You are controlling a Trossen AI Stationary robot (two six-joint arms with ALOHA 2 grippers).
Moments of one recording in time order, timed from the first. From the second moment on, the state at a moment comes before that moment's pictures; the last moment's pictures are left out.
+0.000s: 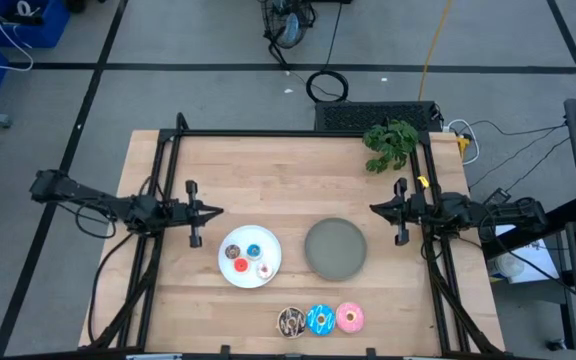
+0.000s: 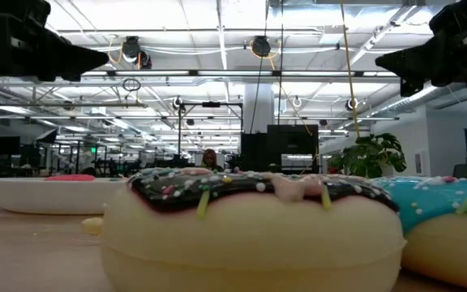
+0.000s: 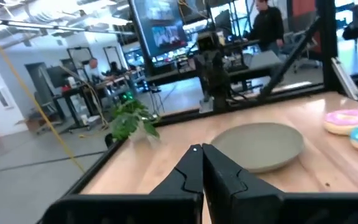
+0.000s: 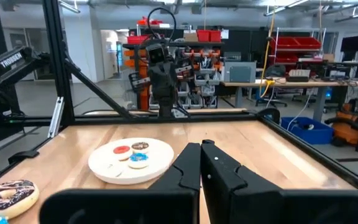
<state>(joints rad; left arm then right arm) -0.24 0.42 0.01 0.48 -0.35 0.28 0.08 0.03 0.02 0.11 0.15 0.00</state>
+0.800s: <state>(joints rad) -0.21 0.43 0.01 0.51 -0.35 0.27 0.10 0.22 0.02 0.14 0.07 0.15</state>
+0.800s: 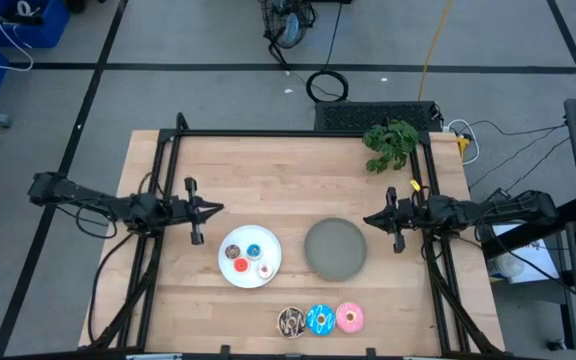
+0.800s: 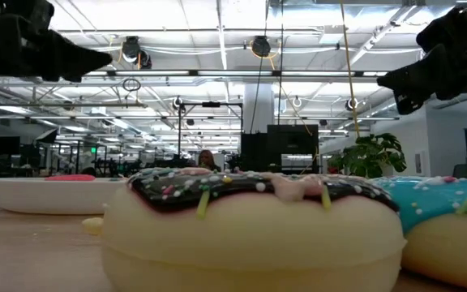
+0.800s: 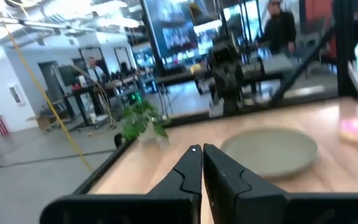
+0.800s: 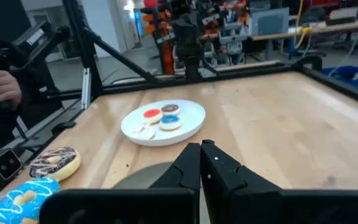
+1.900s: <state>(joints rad) -0.21 0.43 0.01 0.61 -0.37 0.45 0.32 0.49 0.13 0.26 0.15 0.17</state>
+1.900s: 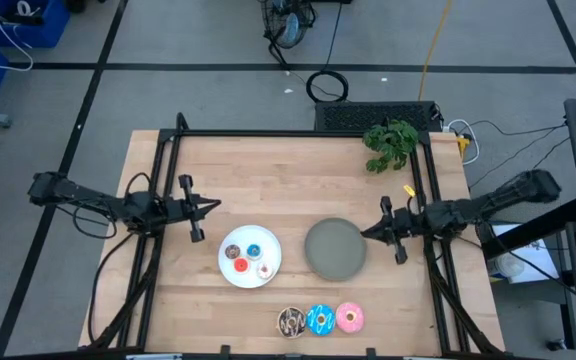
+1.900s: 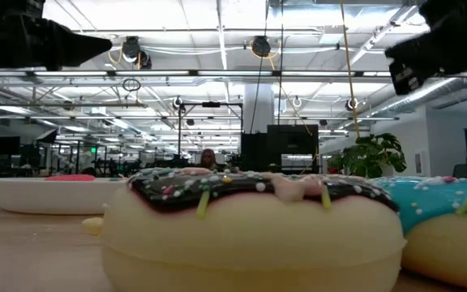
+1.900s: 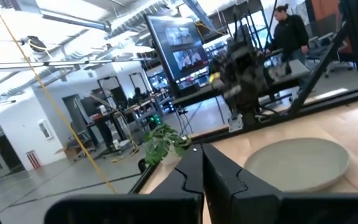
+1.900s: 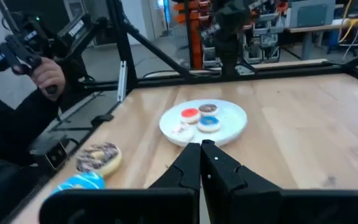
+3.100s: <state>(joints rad) -0.21 0.43 0.01 0.54 -0.37 0.31 0.82 1.85 1.54 -1.03 0.37 0.90</state>
